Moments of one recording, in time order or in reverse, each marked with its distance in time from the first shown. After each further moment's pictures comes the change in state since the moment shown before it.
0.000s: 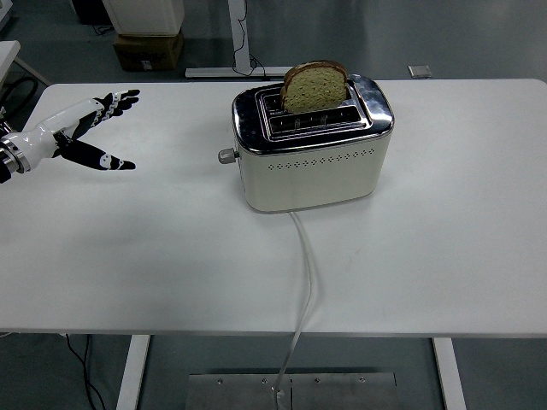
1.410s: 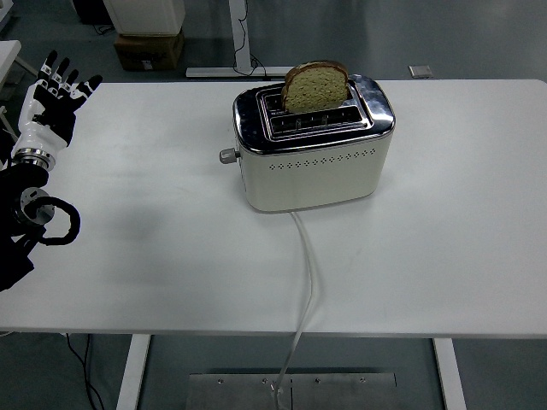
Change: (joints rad) left arm 0.043 -0.314 -0.115 0.327 -0.985 0.012 0.004; right arm 0.001 0.000 0.001 0.006 -0.002 -0.001 -0.001
